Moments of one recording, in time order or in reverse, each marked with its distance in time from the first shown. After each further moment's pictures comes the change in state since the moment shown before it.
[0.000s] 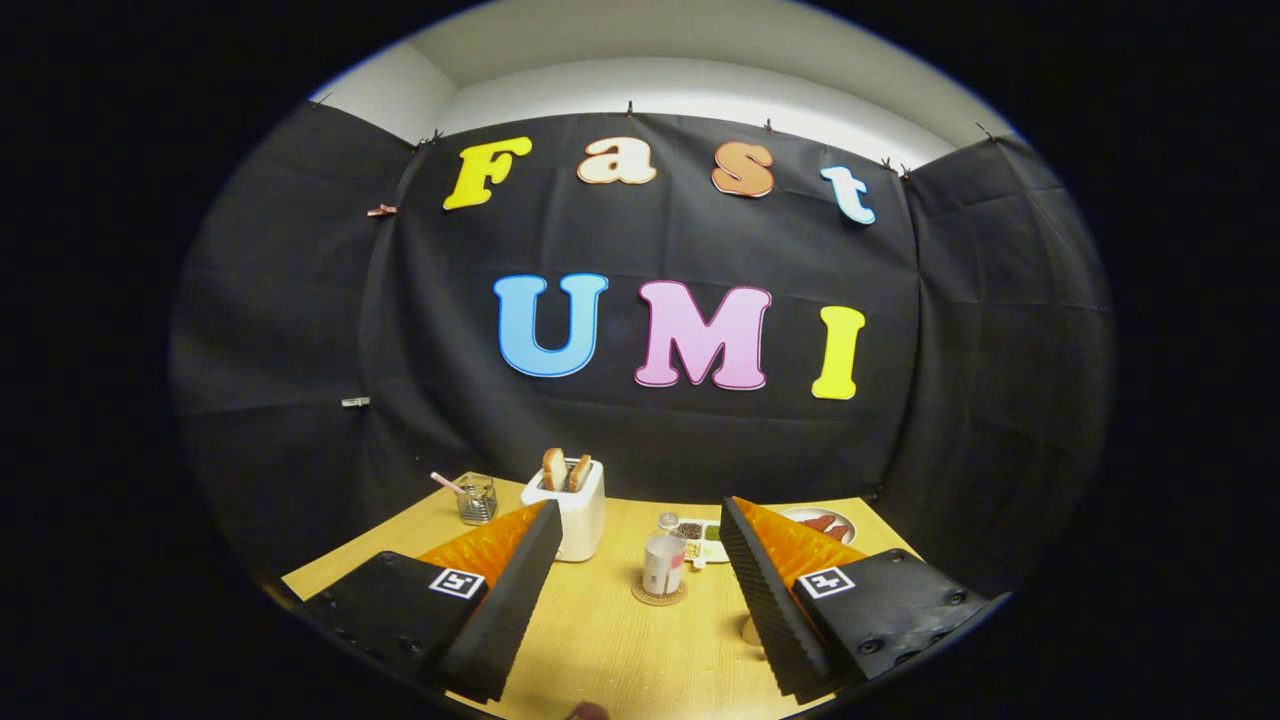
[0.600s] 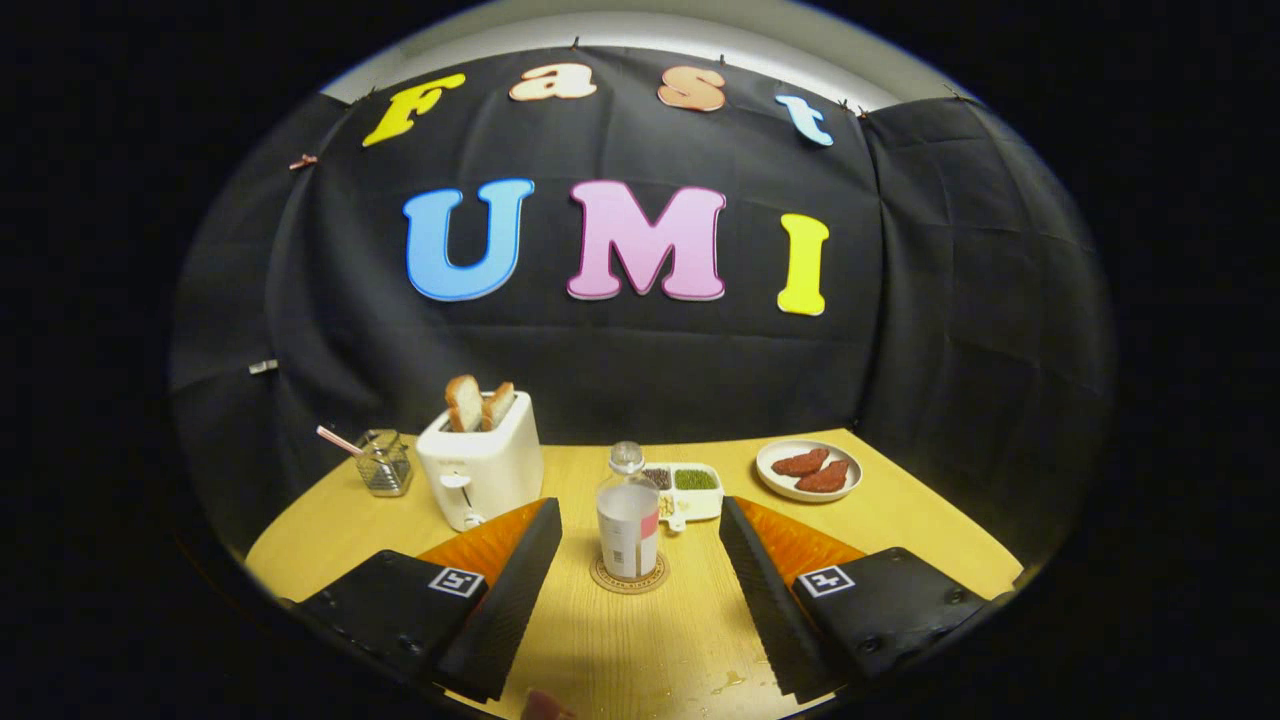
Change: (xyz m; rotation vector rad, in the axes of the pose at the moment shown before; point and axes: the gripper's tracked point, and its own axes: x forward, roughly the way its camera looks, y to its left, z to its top) arm 0.119 -0.037 -0.117 0.070 0.115 -0.165
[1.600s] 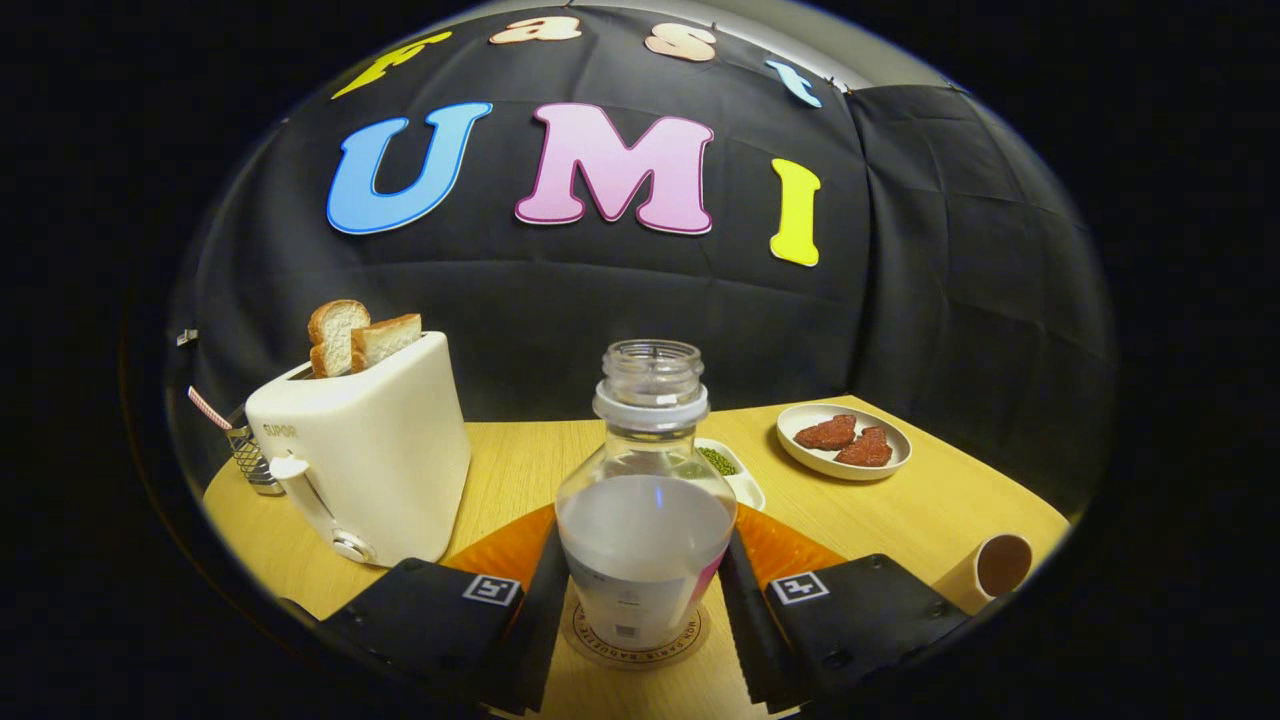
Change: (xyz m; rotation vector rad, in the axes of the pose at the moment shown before) arm 0.196 0.009 -0.128 0.004 0.084 -0.189
